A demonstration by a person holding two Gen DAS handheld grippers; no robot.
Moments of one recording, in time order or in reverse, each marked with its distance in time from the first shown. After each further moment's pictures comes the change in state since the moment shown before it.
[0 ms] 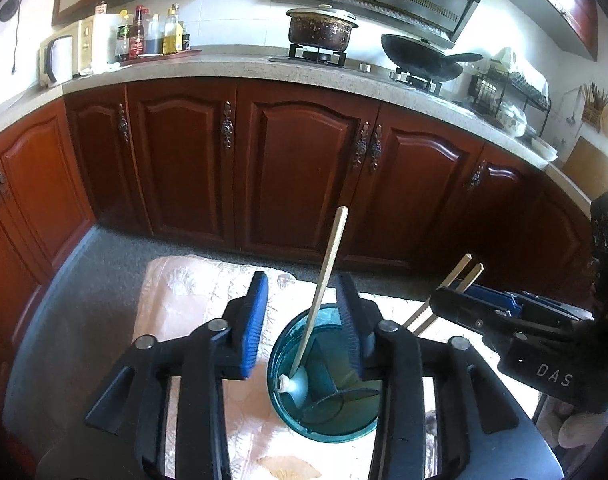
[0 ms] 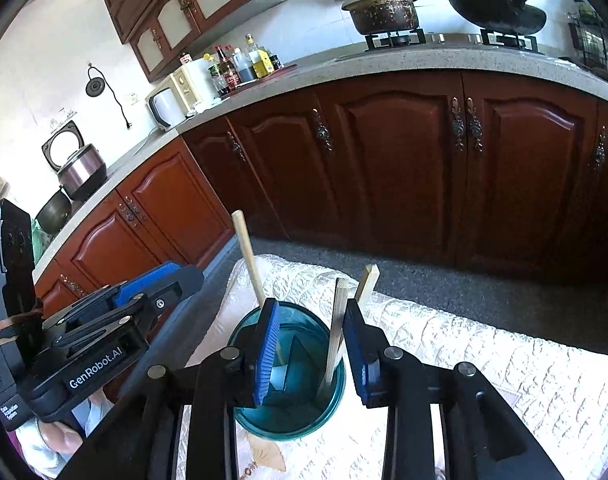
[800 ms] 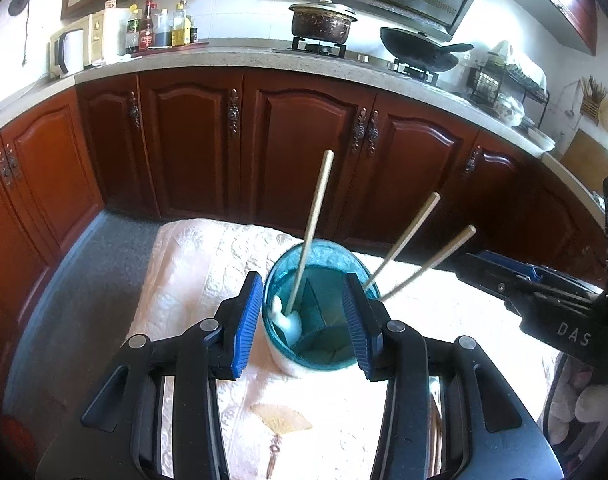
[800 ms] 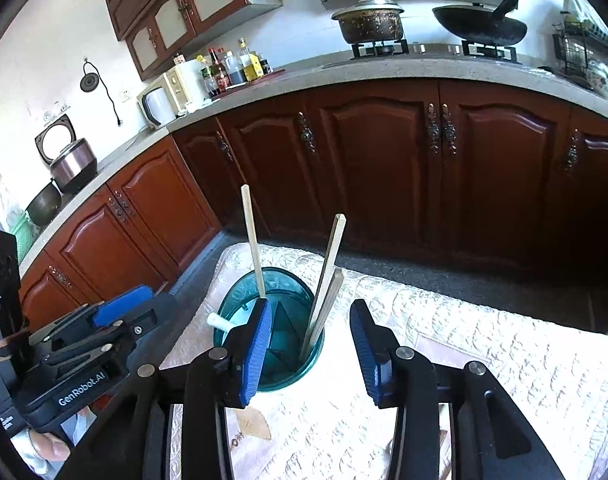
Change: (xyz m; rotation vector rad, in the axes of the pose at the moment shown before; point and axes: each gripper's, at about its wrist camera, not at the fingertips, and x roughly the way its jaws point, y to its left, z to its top) left arm -0.042 -0.015 -0.048 -0.004 0.023 0.014; right arm -0.046 0.003 -0.032 -0.016 -0.022 -0.073
